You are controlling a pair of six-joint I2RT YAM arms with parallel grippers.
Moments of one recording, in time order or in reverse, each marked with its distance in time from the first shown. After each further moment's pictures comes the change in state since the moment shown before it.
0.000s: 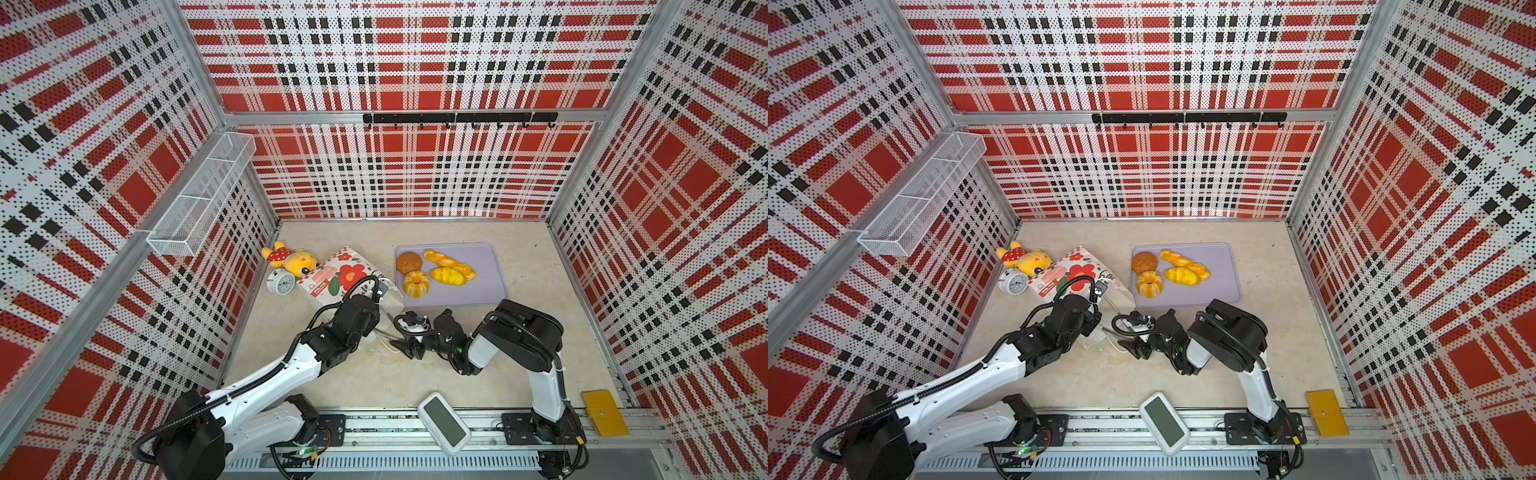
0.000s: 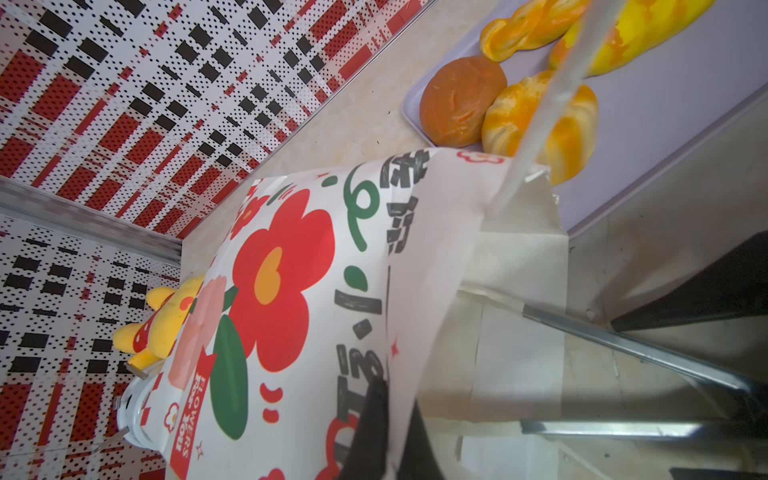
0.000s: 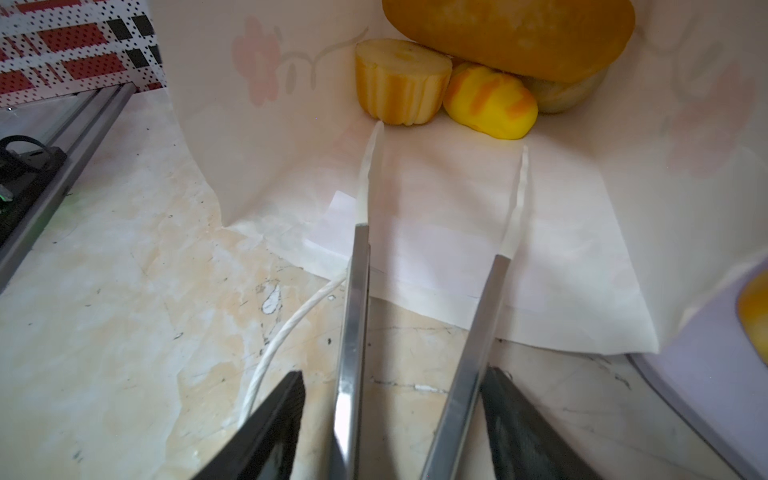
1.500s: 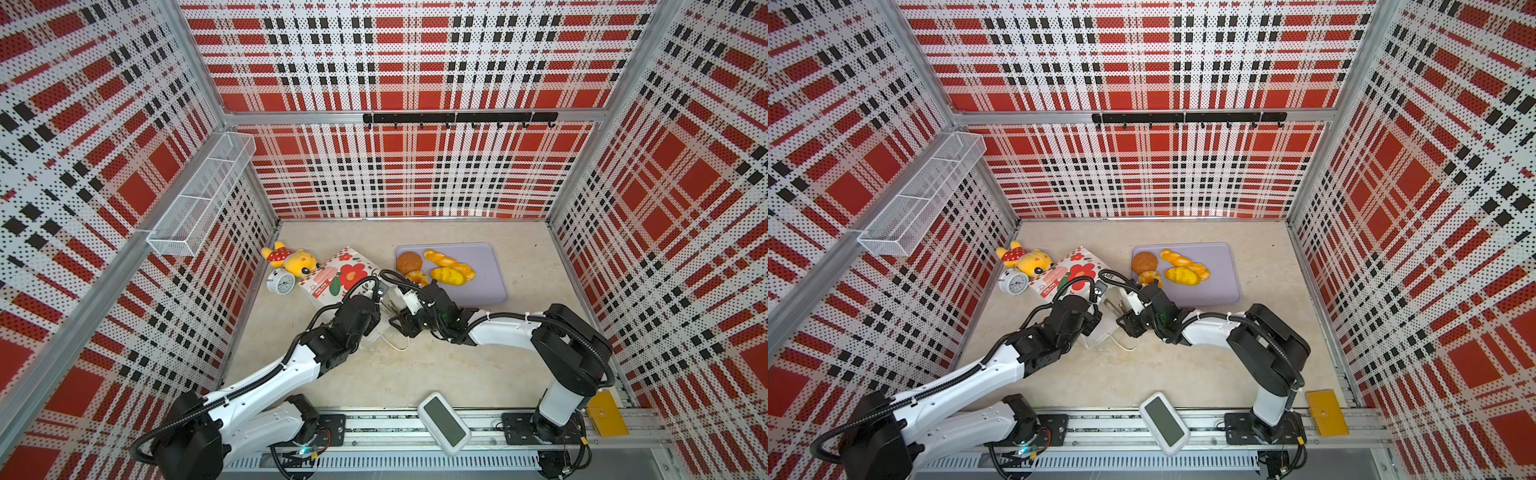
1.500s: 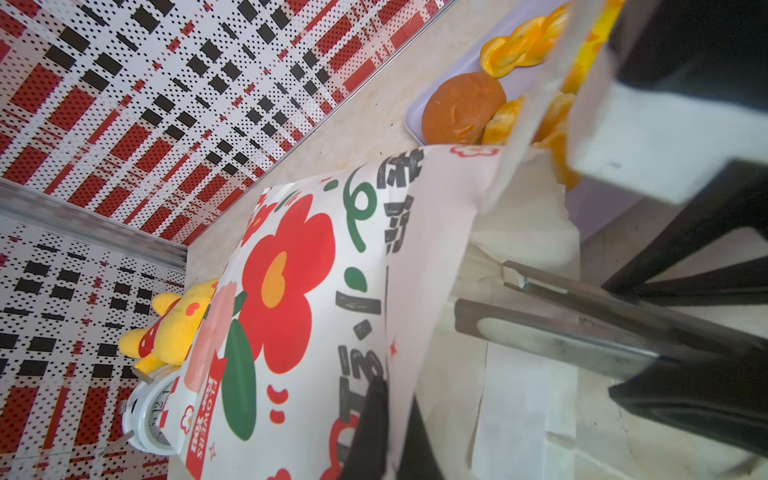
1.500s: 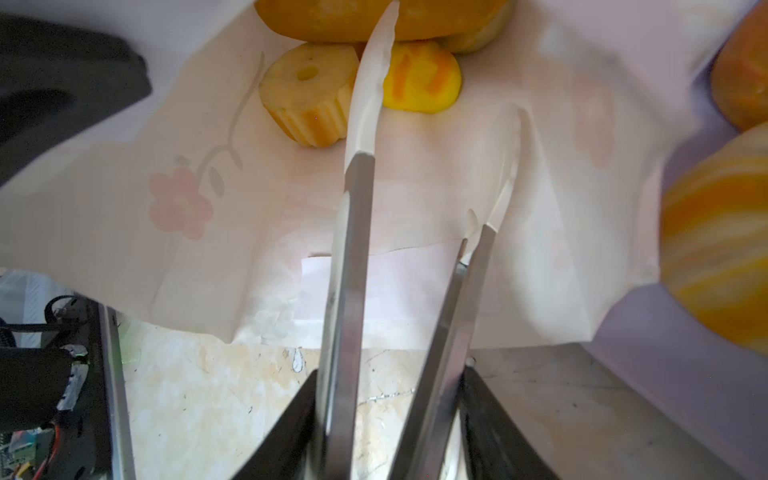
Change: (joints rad) left arm -0.014 -0.013 0.000 0.013 -0.013 0.001; right arm -0.010 -0.299 0.330 -0.942 0.080 0.354
